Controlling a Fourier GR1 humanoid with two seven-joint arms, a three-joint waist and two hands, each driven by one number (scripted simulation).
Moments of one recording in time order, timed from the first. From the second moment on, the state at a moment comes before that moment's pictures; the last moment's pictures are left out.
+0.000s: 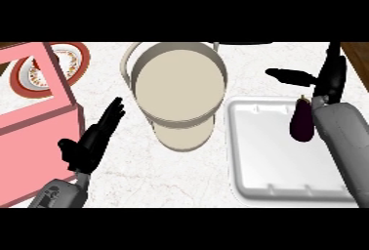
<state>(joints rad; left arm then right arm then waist) -0.16 0.33 -0.31 -1.37 0.30 0.11 -0.10 -0.67 -0.40 0.07 -0.94 0.03 -0.64 0.13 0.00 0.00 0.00</state>
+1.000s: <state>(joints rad) -0.14 0.31 -0.30 -1.30 0.27 0.10 -0.17 -0.92 -0.60 0.45 -1.07 0.20 0.18 1.07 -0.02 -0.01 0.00</state>
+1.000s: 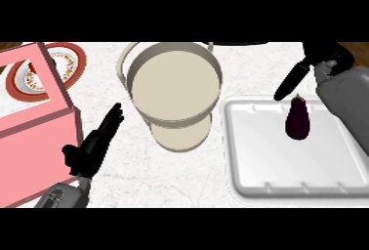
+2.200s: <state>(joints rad) -0.14 0.29 -0.26 -1.35 0.23 0.07 -0.12 -0.68 -0.56 0.39 -1.13 0.37 0.14 1.14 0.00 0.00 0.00</state>
